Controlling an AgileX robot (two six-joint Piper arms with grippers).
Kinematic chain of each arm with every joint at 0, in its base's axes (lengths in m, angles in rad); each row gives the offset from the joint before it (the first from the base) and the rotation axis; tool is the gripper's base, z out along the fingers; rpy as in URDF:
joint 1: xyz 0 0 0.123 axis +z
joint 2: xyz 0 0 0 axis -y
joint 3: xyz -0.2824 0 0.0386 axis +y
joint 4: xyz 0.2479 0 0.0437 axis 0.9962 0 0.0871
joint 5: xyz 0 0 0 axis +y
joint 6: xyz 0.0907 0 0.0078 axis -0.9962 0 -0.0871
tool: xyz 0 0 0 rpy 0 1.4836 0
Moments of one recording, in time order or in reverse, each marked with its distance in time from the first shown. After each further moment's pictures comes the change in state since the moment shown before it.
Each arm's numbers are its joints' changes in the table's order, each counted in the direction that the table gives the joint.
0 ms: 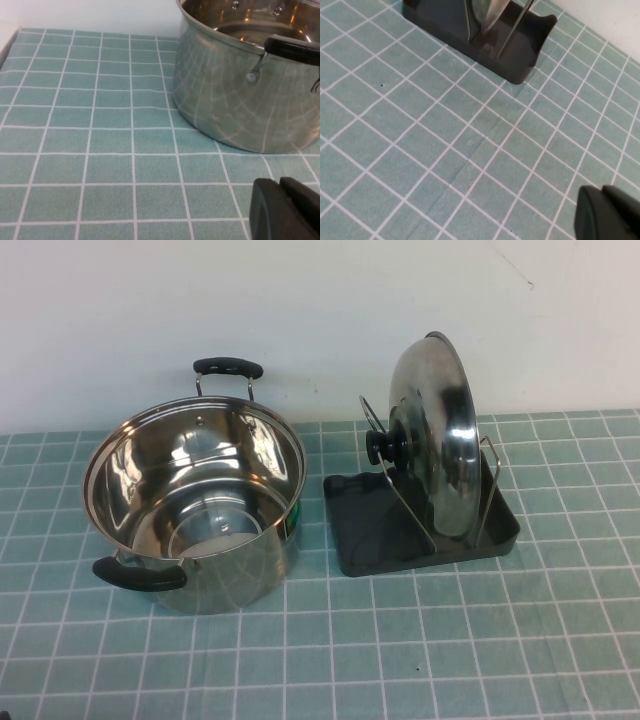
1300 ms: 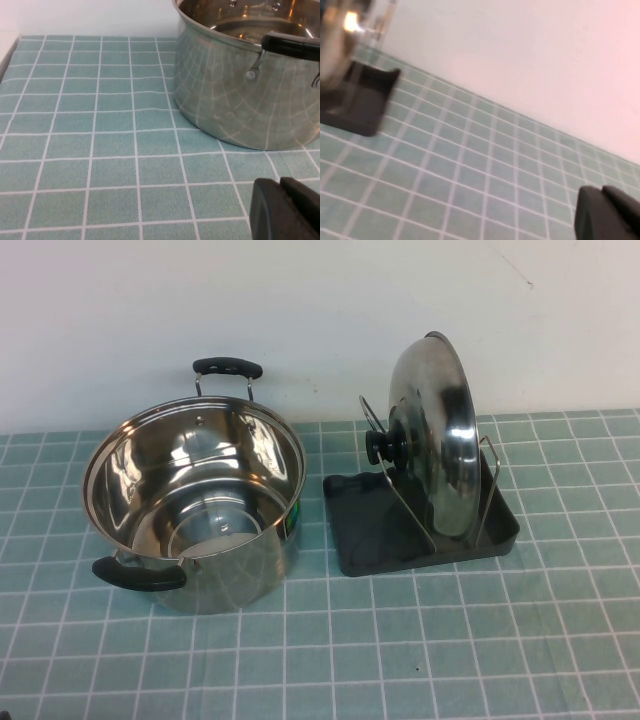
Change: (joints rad) right arm -0.263 0.262 0.186 -0.033 -0.286 -0.041; left arm 0.002 0.000 0.000 0.000 0.000 -0.045
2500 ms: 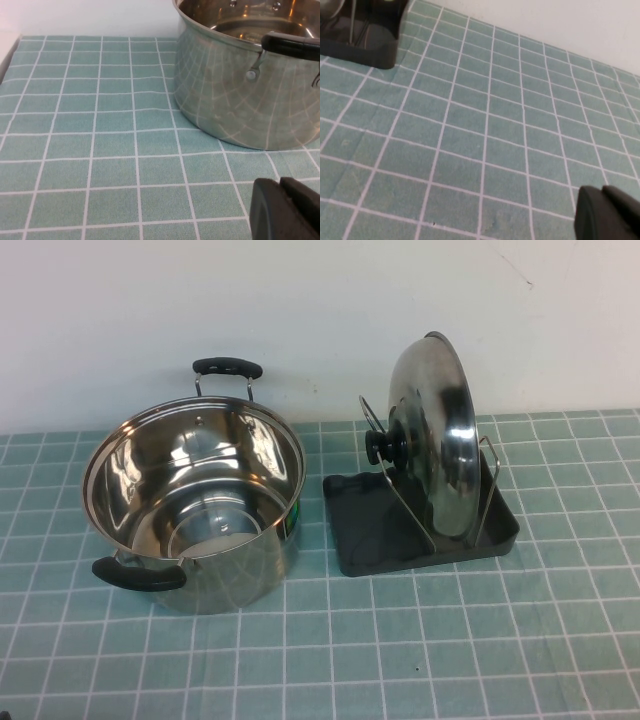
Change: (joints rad) right arm -0.012 0.126 0.263 -0.034 -0.037 -0.118; left arm 0.000 0.000 0.000 -0.001 0.000 -0.002
